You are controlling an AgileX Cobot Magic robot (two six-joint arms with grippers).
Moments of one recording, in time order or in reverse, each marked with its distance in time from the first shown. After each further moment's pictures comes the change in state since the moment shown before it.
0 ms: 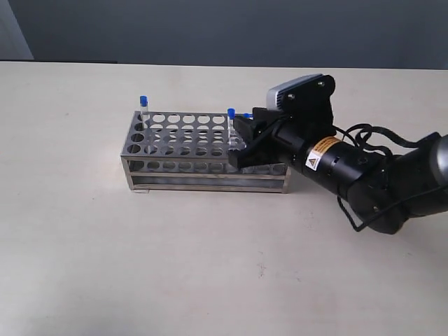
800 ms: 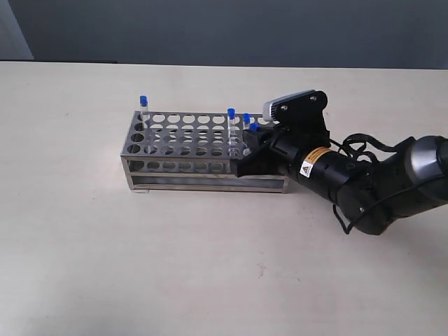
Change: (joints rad) left arm 0.000 0.000 0.000 0.000 0.000 0.000; right arm -0.002 0.089 -0.022 0.035 0.043 0.012
